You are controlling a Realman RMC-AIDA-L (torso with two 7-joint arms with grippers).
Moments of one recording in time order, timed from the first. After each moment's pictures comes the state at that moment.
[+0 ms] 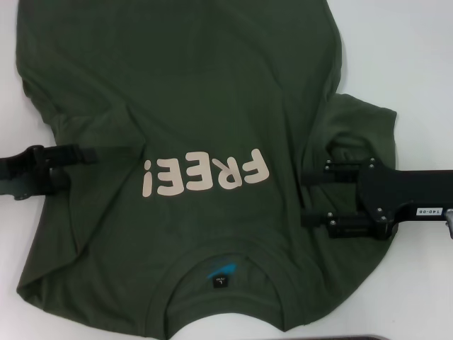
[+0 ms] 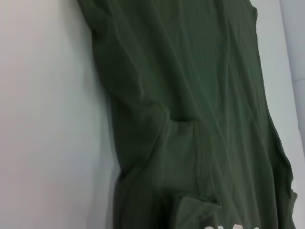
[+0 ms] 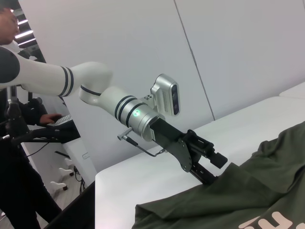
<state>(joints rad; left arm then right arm) -0.44 -2.00 0.57 0.65 2.26 1.52 -2.43 0.43 2.05 -0.70 -0.49 -2.03 -1.81 1.20</state>
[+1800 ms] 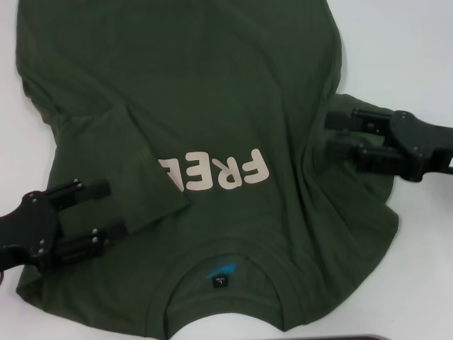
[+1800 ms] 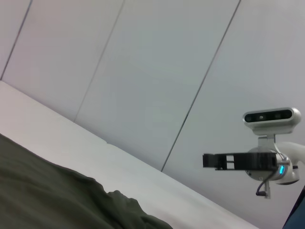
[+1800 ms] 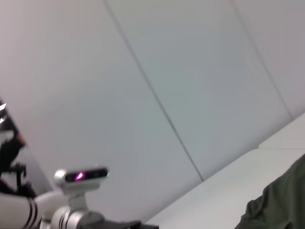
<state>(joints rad) -0.25 -2.11 0.40 0.63 2.11 1.97 -1.25 0.43 2.05 -0.52 -0.52 -1.97 -1.91 1.43</state>
